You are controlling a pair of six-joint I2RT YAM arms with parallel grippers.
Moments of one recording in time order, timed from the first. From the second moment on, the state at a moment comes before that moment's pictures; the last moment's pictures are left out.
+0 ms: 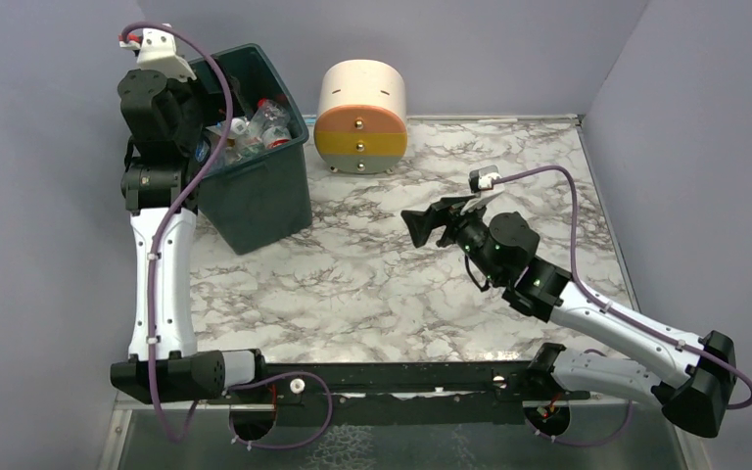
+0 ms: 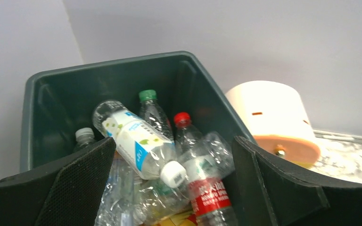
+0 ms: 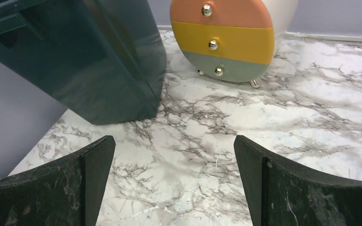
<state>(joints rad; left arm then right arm) 0.08 1.31 1.68 -0.44 0.01 -0.15 0.89 1.00 0.79 0.18 0.33 0.30</state>
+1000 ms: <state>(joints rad) 0.08 0.83 1.07 -0.51 0.46 -0.31 0.89 0.89 0.72 0.01 0.48 0.36</state>
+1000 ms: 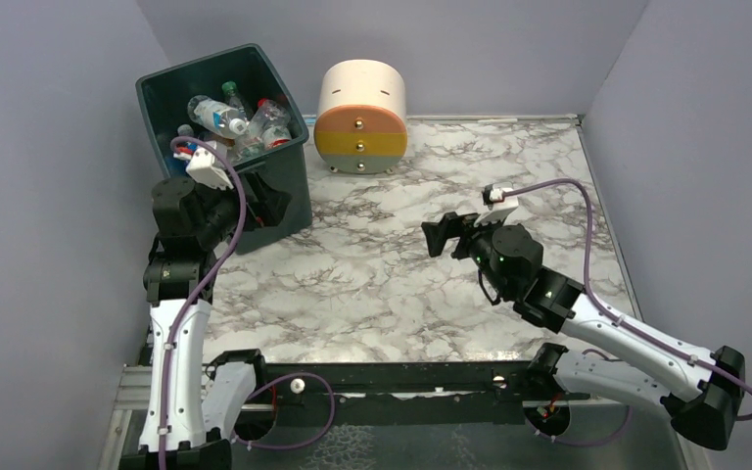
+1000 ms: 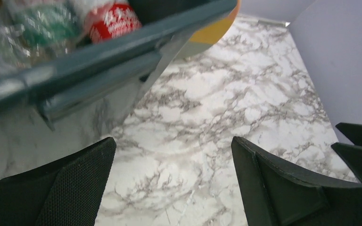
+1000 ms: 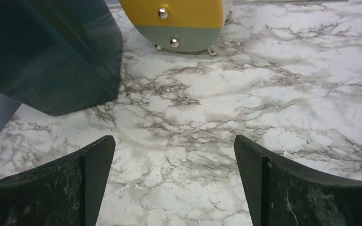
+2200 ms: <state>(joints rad) 0.08 0.69 0.87 -0.80 -0.44 -0.59 0.89 0.93 0.62 0.05 0.34 0.40</state>
